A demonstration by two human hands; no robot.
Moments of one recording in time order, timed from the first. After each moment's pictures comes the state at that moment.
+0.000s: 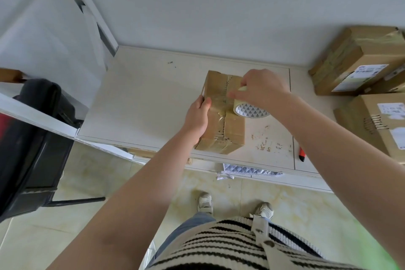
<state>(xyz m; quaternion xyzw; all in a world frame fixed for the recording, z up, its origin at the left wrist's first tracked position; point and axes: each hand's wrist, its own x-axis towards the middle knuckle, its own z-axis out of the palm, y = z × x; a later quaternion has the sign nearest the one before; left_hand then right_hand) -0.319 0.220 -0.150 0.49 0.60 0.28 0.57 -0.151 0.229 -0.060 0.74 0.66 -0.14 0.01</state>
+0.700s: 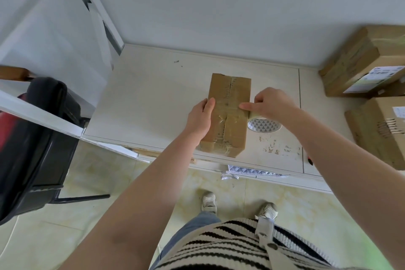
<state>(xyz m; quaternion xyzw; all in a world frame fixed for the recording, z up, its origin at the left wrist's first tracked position) -0.333 0.230 -0.166 0.55 0.60 0.24 0.53 -0.127 0.226 -0.118 0.77 0.59 -0.25 0.01</state>
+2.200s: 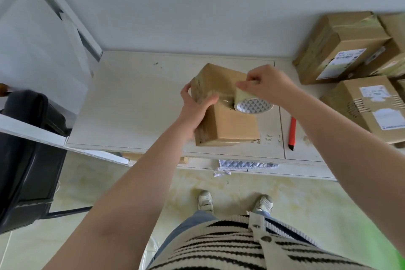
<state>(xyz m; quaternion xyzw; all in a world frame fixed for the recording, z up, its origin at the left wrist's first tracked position) -0.303 0.221 -0.145 0.43 0.56 0.24 0.66 -0.092 0.202 -0.076 0.74 0.60 -0.27 -0.14</state>
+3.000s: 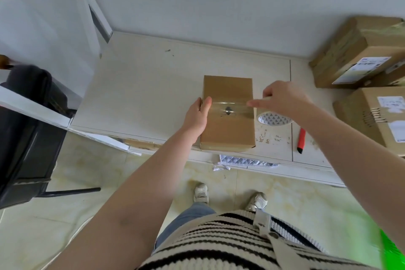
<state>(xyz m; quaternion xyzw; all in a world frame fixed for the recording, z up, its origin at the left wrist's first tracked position) -0.325 0.214 -0.190 0.51 0.61 0.21 0.57 -0.095 0.196 -0.104 0.76 0.62 -0.19 0.05</state>
